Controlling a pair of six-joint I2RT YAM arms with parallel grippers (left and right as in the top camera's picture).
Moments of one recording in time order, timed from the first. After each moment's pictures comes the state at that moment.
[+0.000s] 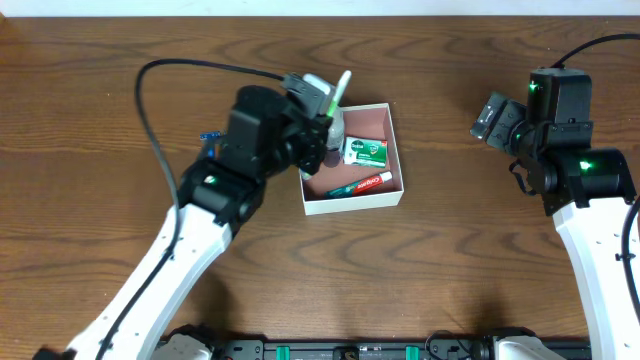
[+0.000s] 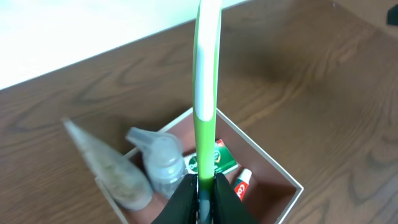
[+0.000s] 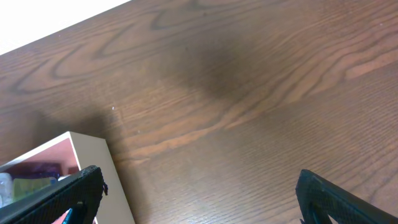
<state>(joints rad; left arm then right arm) -0.47 1.35 1.12 -0.34 0.23 0.00 0.08 1.30 1.28 -0.83 0.20 0.46</state>
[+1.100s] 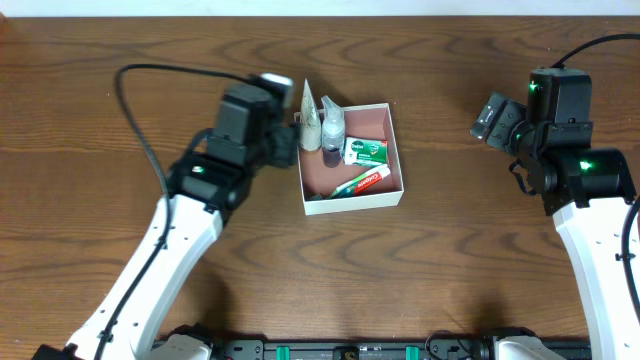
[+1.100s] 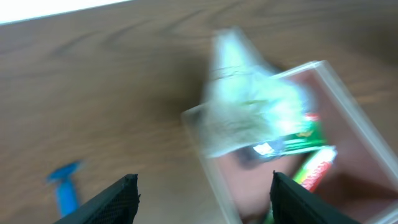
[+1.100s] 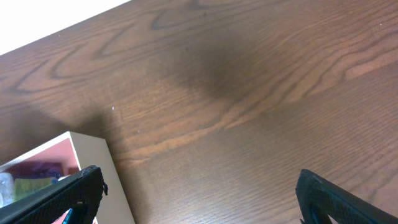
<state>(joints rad) -0.36 1.35 1.12 -0.54 -0.05 -0.12 0.08 1.30 1.28 -0.83 0.20 0.46</state>
